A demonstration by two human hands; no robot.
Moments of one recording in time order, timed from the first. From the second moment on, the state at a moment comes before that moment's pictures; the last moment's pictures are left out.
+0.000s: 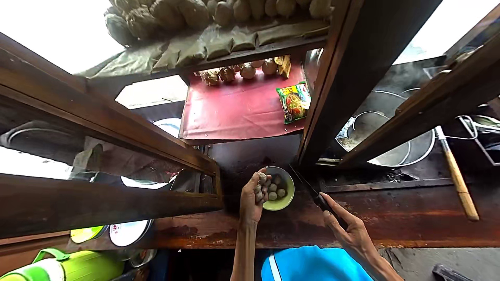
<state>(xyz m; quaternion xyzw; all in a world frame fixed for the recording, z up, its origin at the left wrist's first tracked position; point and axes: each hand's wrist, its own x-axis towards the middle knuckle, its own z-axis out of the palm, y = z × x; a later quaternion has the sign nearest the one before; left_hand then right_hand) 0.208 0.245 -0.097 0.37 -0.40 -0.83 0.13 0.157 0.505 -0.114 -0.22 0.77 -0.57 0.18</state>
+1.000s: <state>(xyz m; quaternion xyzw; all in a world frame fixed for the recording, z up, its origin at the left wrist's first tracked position) 0.201 0.280 -0.128 0.39 -0.31 -0.85 0.16 0.169 0.491 -0.114 -0.32 0.83 -0.43 0.12</state>
